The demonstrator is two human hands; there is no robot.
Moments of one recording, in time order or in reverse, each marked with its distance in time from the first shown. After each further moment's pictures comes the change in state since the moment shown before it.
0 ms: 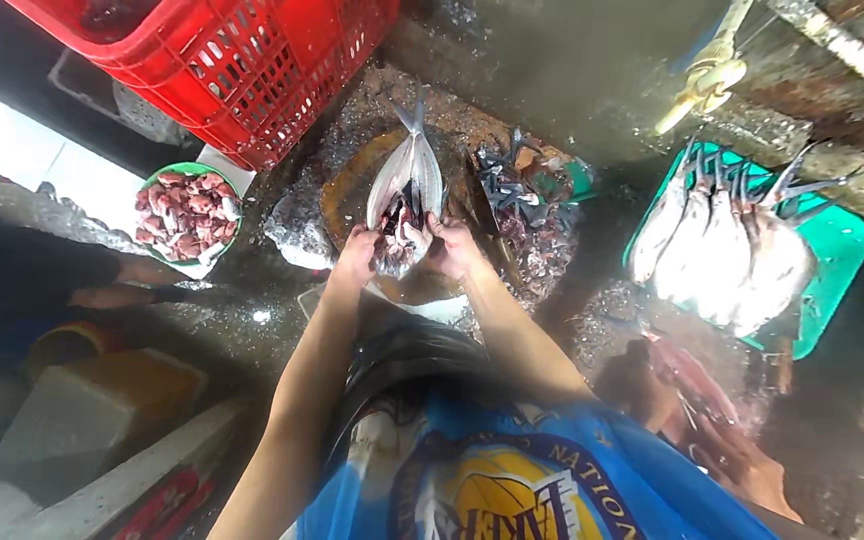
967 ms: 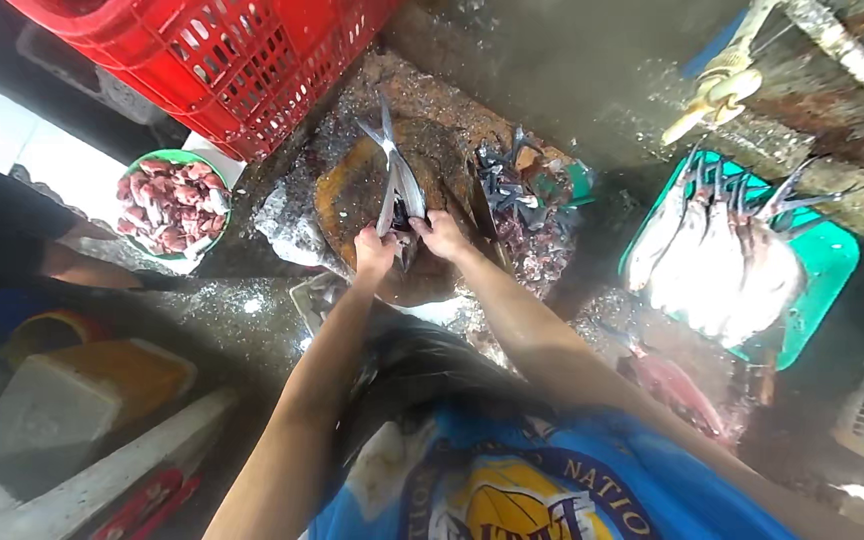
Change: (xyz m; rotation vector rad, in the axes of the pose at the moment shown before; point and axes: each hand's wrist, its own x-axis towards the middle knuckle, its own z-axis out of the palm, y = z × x) left_hand 0.037 -0.034 0.017 0.888 0.228 0.282; right_hand 0.062 0.002 -0.040 -1.477 0.088 0.029
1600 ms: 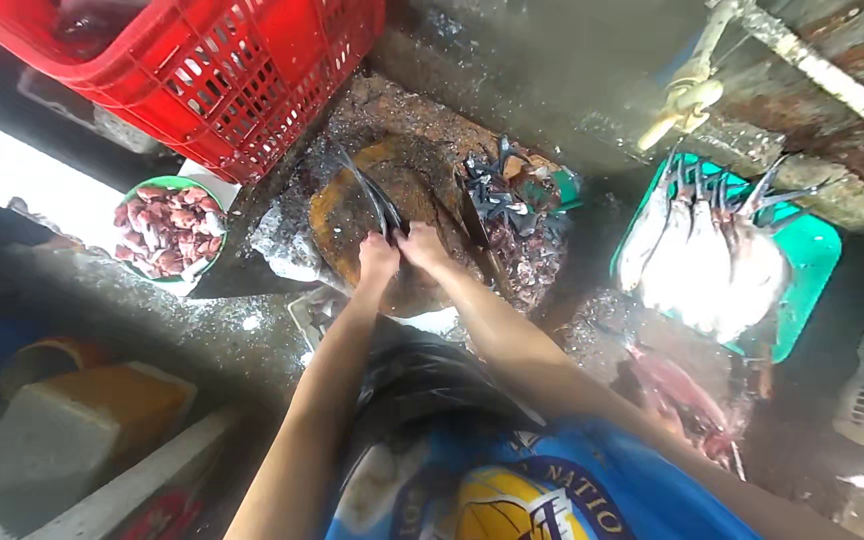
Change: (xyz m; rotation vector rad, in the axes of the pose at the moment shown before) left_hand -0.002 0.043 0.000 0.257 -0.134 -0.163; right_hand -0.012 -0.058 0.005 -0.087 -0.025 0.292
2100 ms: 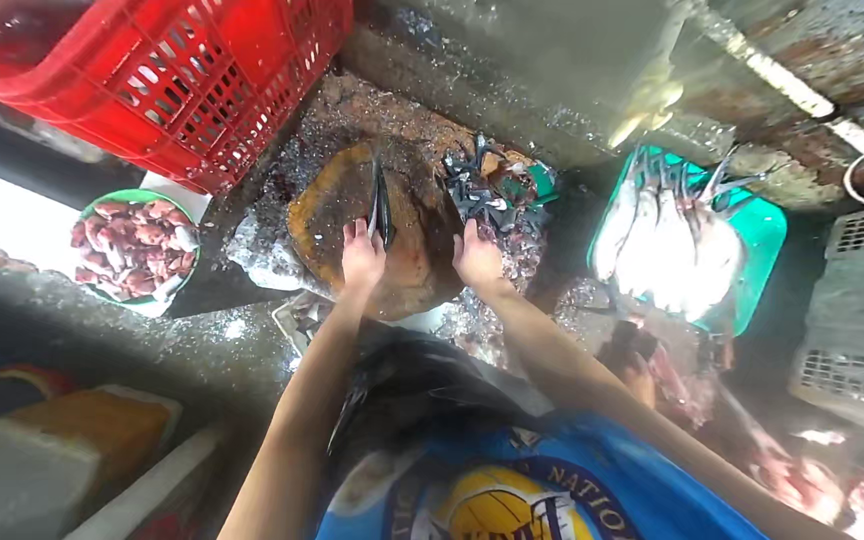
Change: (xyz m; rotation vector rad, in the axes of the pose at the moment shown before) left_hand 0.017 -0.016 0.011 -0.039 0.159 0.297; right_hand -0.030 0.133 -0.031 -0.468 0.556 -0.018
